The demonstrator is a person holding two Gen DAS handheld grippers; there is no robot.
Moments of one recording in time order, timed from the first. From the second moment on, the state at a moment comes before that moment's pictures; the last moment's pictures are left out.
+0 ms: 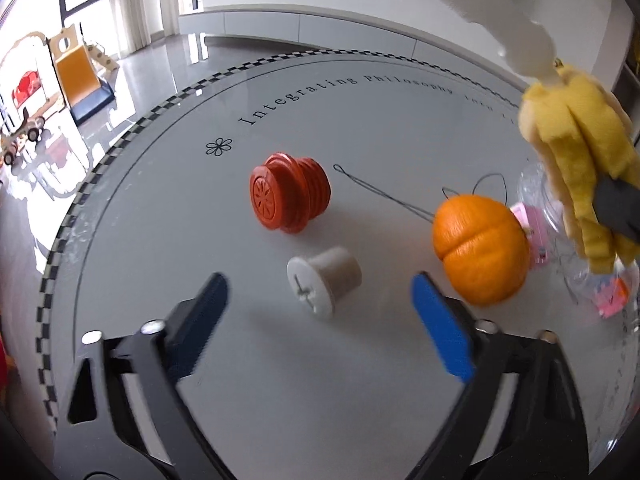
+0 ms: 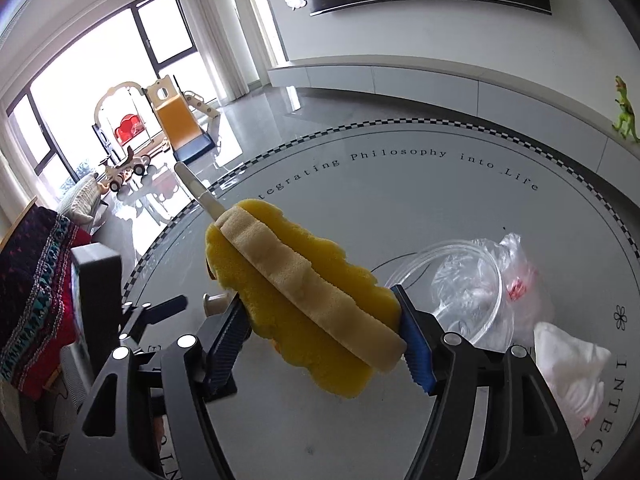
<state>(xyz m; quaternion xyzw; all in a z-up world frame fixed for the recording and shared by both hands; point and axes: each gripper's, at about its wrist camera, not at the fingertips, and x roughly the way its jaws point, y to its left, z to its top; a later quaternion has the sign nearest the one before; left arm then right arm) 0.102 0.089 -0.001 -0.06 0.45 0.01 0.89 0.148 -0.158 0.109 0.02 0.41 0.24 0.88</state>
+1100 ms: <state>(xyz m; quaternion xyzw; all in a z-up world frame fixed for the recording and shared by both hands) -0.109 0.099 0.036 -0.08 0.42 0.02 0.90 0.000 -0.120 0.129 0.02 0.42 0.31 0.85</state>
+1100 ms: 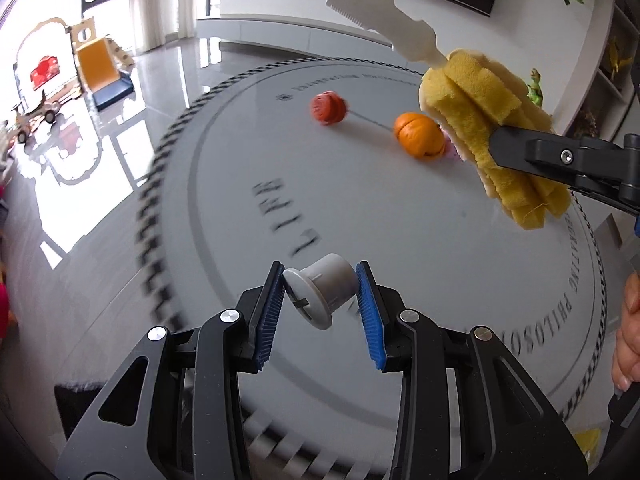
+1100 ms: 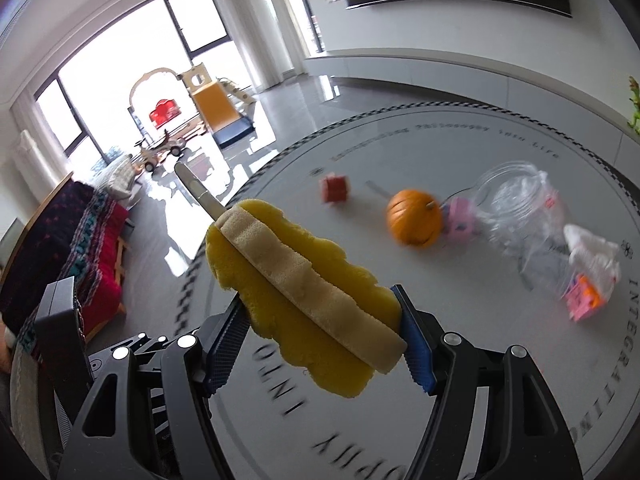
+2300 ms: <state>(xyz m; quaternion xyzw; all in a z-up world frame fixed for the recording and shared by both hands) -0.416 0.263 -0.060 -0.24 0.46 0.29 0.80 -0.258 0.149 0.038 -0.16 0.50 0.54 0.66</state>
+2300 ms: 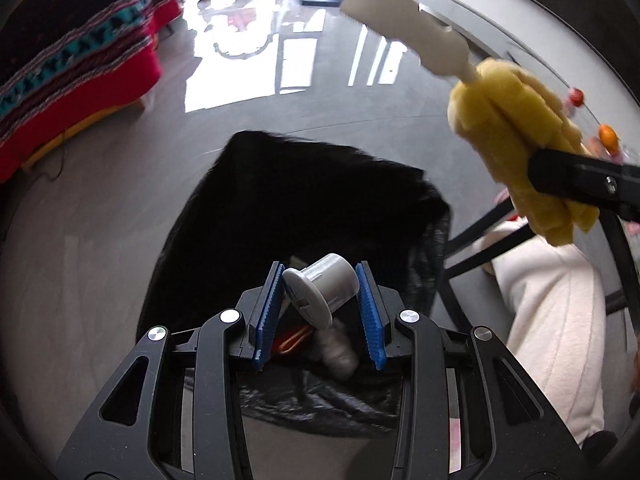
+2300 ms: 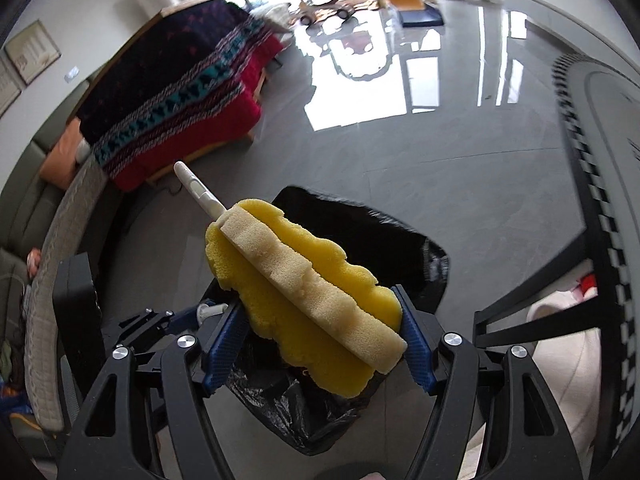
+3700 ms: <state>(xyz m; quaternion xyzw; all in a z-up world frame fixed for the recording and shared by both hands) -0.265 0.195 0.018 -0.15 0.42 0.17 0.88 -0.112 0.009 0.087 -0.01 0.48 0.45 0.76</state>
